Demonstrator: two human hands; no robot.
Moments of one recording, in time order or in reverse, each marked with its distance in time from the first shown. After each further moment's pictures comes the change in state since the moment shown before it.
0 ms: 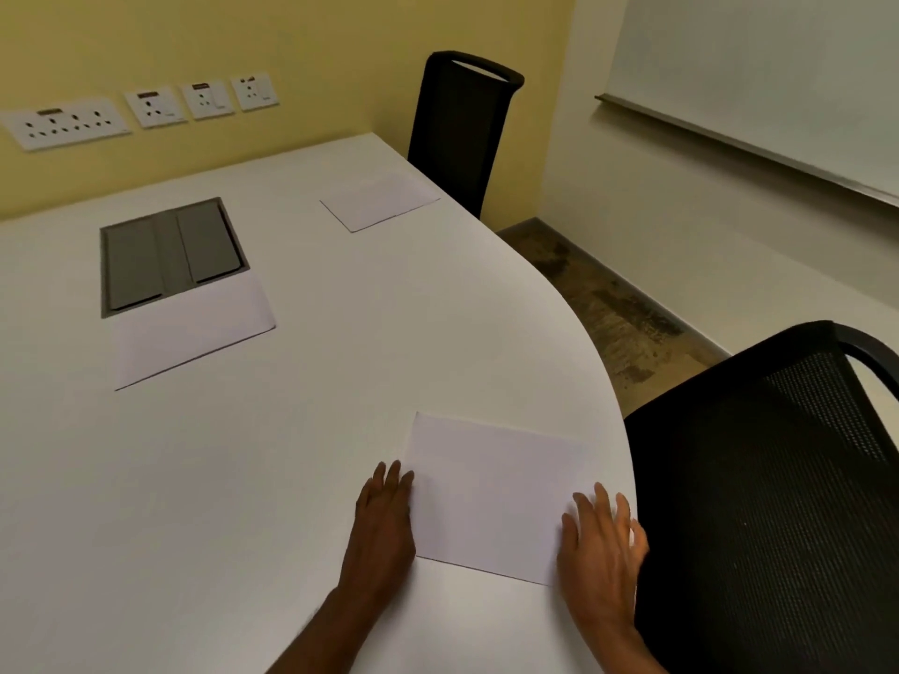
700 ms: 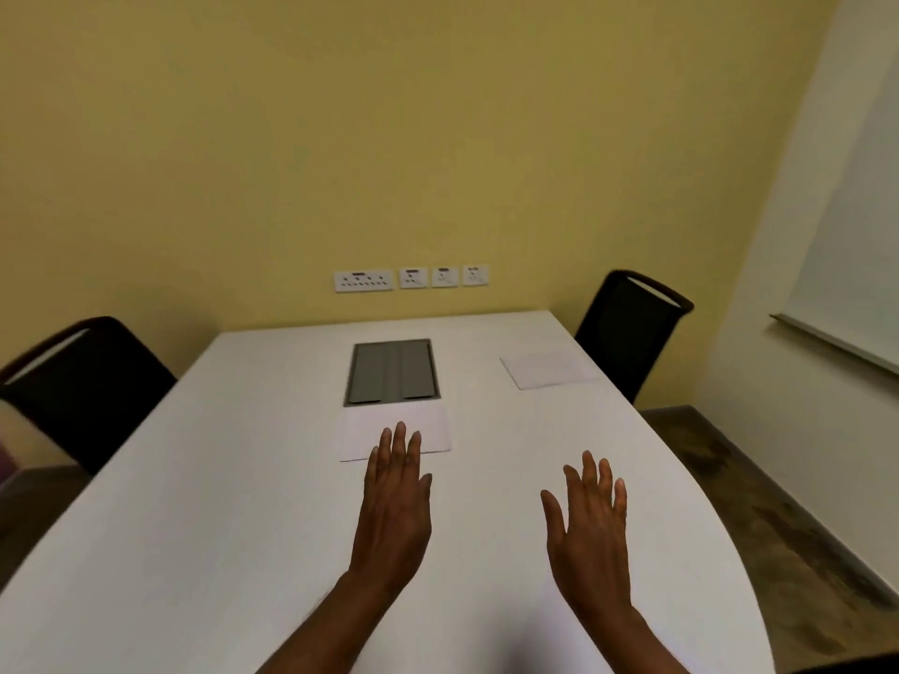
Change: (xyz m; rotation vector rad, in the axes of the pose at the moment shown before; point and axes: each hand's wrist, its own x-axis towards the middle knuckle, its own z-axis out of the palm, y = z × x) left_hand -0.027 0.029 -0.284 0.195 0.728 0.037; right_hand 0.049 -0.248 -0.164 0.430 0.160 -0.676
